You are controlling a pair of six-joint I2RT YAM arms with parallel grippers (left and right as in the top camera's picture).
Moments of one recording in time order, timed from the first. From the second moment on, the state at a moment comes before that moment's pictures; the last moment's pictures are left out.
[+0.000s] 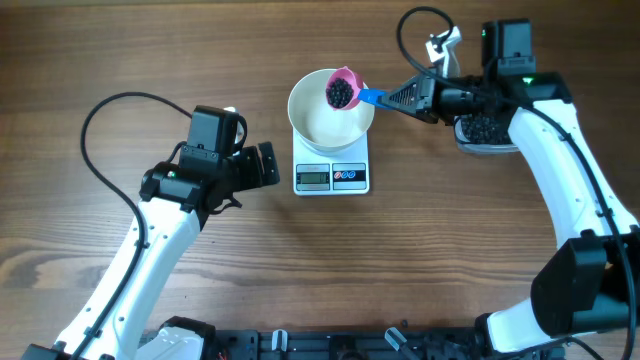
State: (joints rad) left arm -0.27 1.30 0.97 -0.72 0.04 -0.42; right arm 0.09 1.70 1.41 -0.71 -0.91 0.36
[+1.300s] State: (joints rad) left arm -0.42 1.05 0.90 -0.84 0.15 -0.18; right arm 0.10 1.70 1.41 -0.61 -0.83 0.42
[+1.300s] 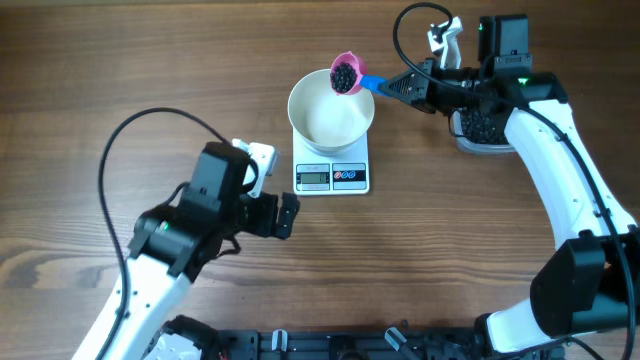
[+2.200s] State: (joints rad) left arm -0.42 1.11 0.83 -0.60 0.14 -0.19; right arm 0.10 1.70 1.41 -0.60 -0.83 0.42
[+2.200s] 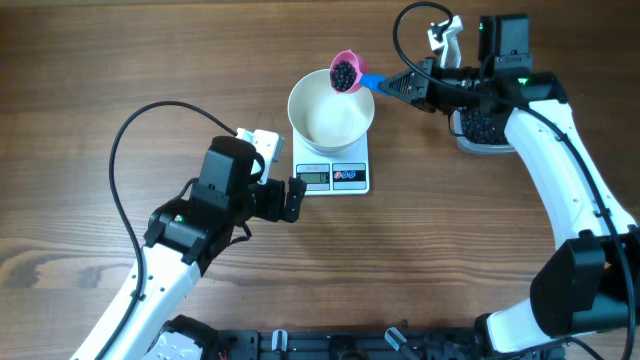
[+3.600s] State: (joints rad) left arm -0.46 1.18 0.95 -0.75 0.09 -0.14; right arm 0.10 1.70 1.41 -0.59 -0.84 0.45
